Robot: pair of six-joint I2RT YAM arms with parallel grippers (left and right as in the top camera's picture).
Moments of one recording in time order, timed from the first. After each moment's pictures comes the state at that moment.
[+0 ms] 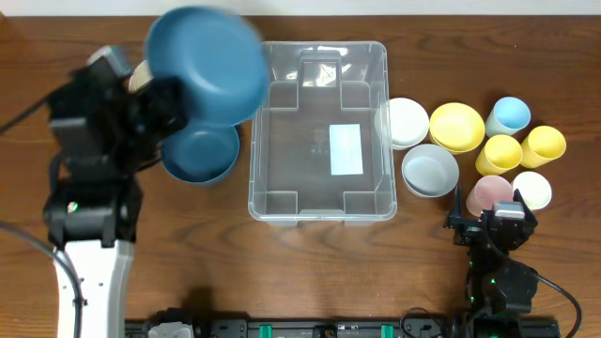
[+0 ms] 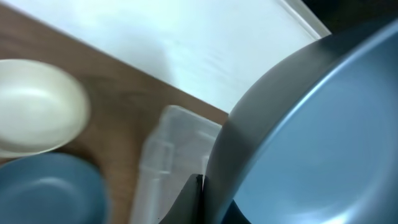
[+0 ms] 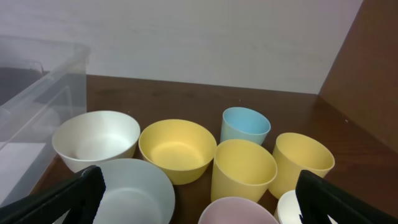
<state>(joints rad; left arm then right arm) 0.01 1.13 1.24 -0.52 0.31 -0.60 -0.07 0.01 0.01 -0.06 0.06 -0.09</state>
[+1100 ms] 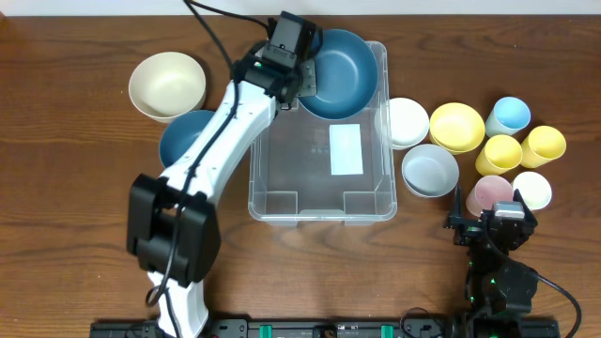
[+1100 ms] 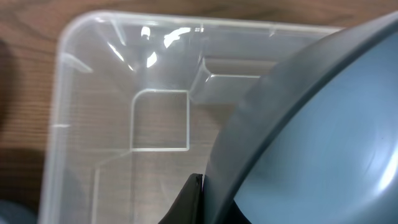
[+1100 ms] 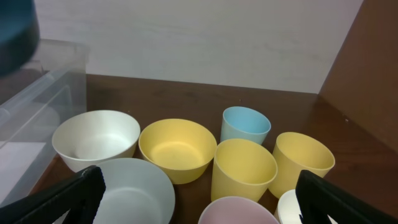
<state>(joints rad) -0.44 1.99 1.75 -0.70 -0.12 -0.43 -0.07 0.02 0.01 -0.06 0.06 -0.09</state>
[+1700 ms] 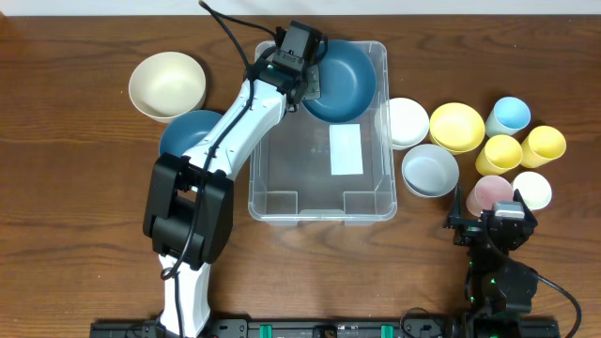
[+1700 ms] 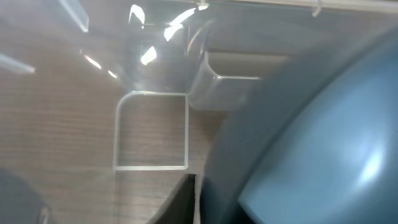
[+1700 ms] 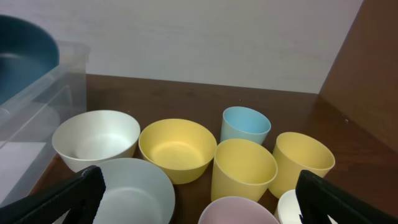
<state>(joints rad) -0.44 2.10 1.75 -0.62 -0.13 -0.43 -0.07 0.02 0.01 -0.06 0.06 -0.09</state>
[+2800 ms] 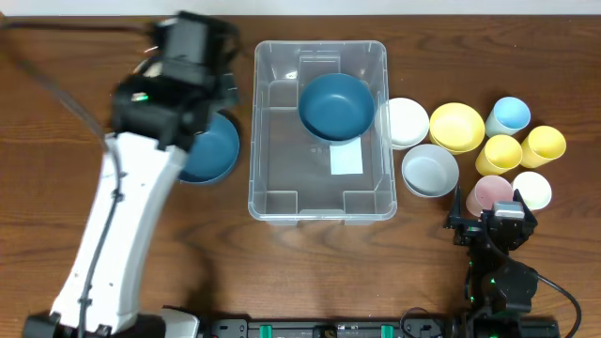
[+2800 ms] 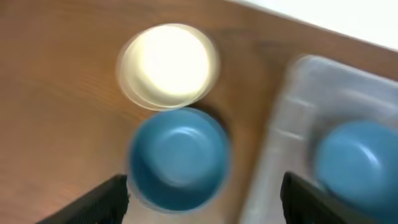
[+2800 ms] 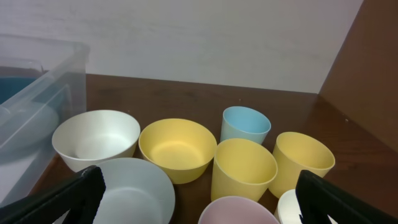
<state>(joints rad) -0.25 1.53 1.76 -1.22 -0.40 -0.57 -0.07 0.02 0.01 -0.06 0.06 -0.09</state>
